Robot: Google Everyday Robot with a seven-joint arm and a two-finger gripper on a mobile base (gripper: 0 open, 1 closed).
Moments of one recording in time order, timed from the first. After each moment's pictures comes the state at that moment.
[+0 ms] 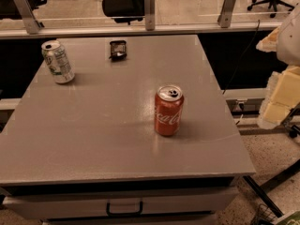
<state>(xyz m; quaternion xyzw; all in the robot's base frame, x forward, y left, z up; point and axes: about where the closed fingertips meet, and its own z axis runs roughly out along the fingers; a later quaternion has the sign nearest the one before) 0.438 -0.217 0.976 -0.60 0.78 -0.03 0.16</state>
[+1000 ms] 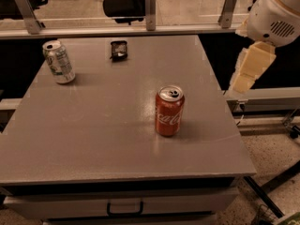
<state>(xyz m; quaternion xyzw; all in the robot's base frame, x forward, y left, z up) 0.505 -0.190 0.977 -0.59 0.79 -0.01 0.18</state>
